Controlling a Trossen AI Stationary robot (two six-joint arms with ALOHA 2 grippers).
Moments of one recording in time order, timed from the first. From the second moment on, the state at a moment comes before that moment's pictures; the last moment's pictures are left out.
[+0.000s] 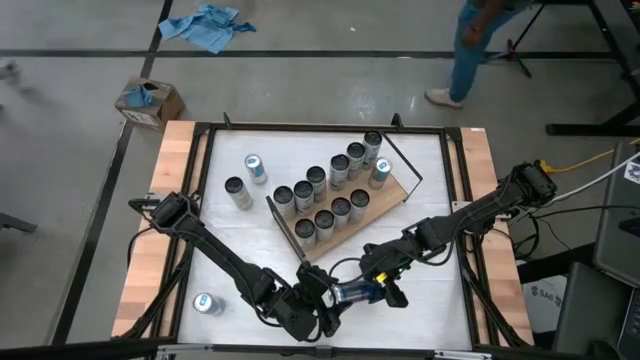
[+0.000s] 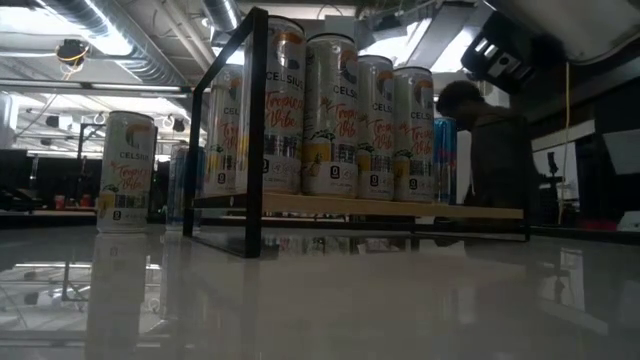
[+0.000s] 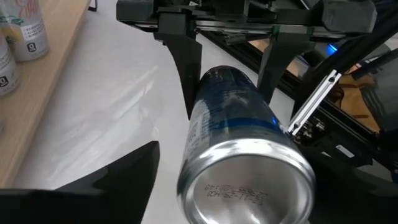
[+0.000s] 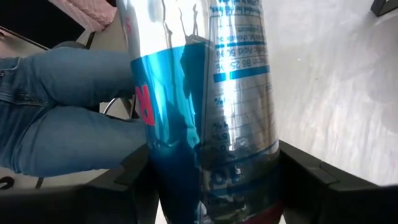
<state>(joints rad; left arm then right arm) -0.61 2.02 1.62 -0.29 -0.74 -1.01 0.46 1.51 1.00 -0.29 -0.30 0.42</state>
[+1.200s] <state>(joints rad) -0.61 2.02 1.62 -0.29 -0.74 -1.01 0.46 1.51 1.00 -0.31 -0.30 0.42</state>
